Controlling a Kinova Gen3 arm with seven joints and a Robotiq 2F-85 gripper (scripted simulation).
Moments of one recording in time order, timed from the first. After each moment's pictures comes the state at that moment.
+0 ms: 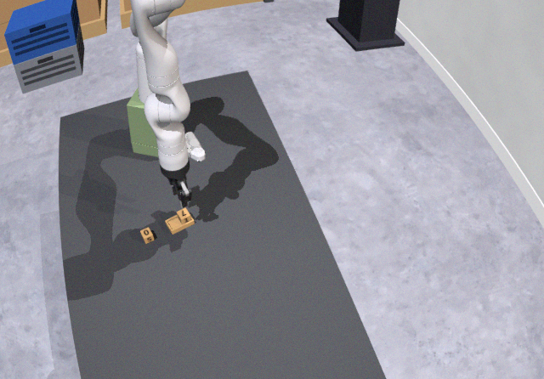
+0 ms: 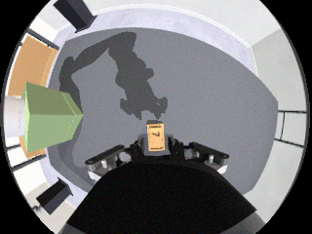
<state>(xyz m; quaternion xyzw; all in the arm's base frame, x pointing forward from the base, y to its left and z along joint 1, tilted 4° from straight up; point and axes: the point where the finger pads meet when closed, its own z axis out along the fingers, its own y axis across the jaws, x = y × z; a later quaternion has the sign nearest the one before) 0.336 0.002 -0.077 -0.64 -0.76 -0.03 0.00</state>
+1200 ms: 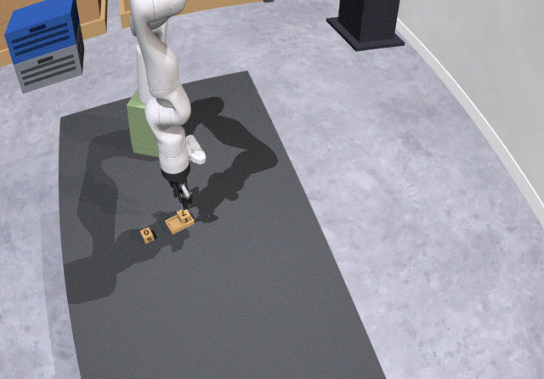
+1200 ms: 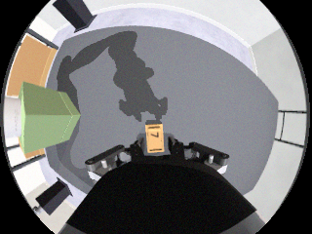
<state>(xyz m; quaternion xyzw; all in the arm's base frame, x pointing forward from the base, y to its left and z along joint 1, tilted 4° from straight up) 0.339 0.003 -0.087 -0.64 -0.76 -0.03 0.00</state>
